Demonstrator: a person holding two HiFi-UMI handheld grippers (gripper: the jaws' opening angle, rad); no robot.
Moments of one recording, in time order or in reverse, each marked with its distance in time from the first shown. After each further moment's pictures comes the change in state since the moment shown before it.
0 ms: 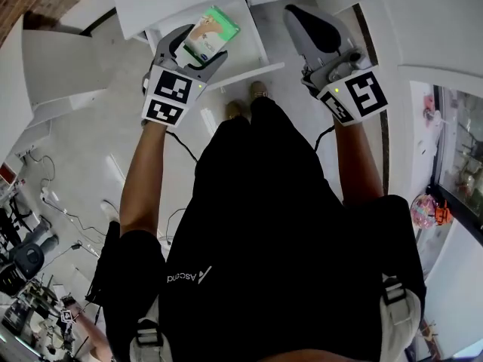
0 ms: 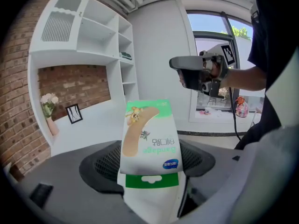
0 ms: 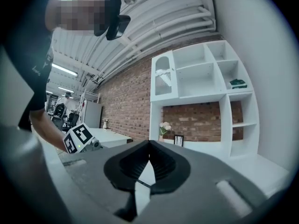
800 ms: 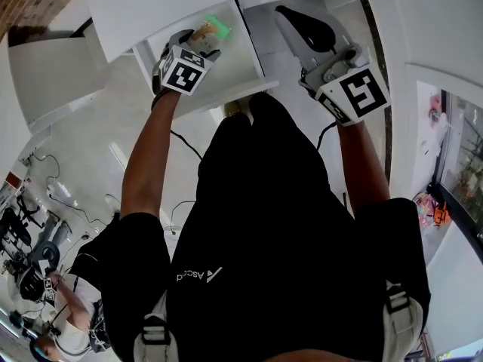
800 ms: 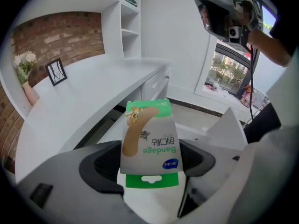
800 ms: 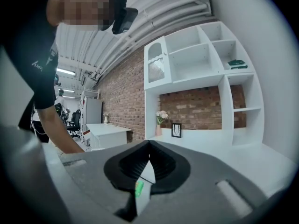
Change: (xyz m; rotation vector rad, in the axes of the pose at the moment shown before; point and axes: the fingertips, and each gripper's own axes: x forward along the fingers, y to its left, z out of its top) left arm 0.166 0.048 -0.126 -0.080 0.427 -0.064; right arm 0.053 -0.085 -0.068 0.051 0.101 0.044
